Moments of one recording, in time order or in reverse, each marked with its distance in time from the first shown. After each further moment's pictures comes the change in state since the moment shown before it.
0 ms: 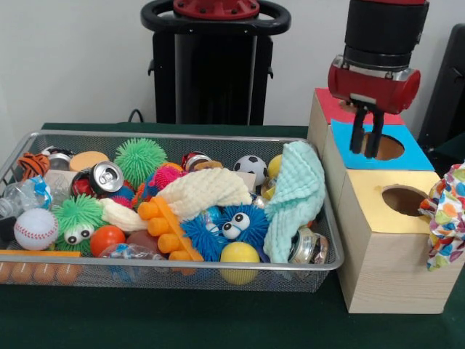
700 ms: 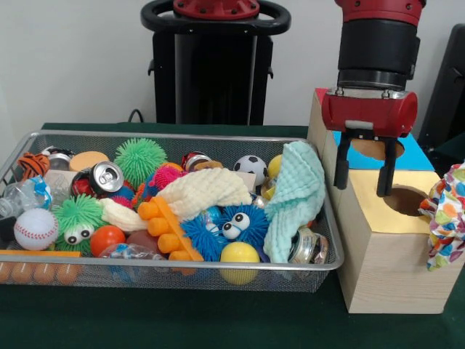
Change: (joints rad) arm -0.049 0.011 0.102 0.073 -0.001 -0.427 0.000
